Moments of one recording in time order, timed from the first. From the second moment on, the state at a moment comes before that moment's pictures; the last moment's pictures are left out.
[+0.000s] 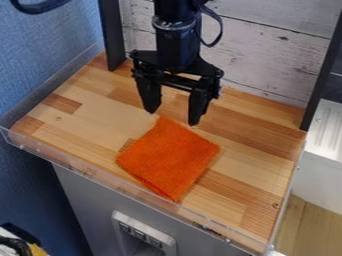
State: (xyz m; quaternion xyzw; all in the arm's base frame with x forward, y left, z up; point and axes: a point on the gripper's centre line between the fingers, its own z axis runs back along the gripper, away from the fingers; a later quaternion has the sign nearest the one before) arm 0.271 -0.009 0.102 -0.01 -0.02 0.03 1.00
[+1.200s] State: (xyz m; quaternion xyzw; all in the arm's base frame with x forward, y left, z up) arm 0.297 -0.025 0.040 0.00 0.00 0.04 1.00
